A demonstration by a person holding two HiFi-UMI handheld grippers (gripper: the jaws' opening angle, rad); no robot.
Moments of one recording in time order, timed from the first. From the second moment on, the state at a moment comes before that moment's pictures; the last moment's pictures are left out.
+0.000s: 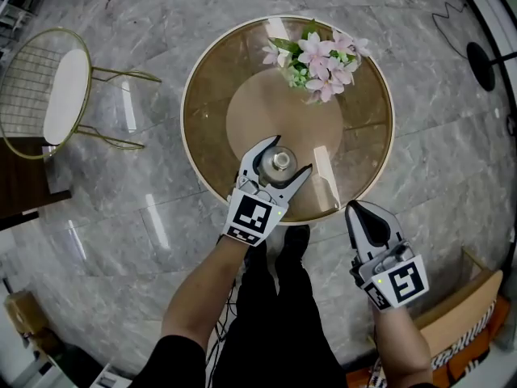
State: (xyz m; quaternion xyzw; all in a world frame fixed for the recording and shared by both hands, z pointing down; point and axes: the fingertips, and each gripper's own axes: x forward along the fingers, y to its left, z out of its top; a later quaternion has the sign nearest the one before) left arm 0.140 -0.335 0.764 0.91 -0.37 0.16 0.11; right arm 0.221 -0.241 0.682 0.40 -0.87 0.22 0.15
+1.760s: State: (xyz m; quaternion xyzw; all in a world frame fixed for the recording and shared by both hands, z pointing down) left arm 0.166 -0.346 0.873 0.90 -0.32 0.28 0.11; right arm 0.252 -0.245 0.716 0.42 -0.86 0.24 0.15
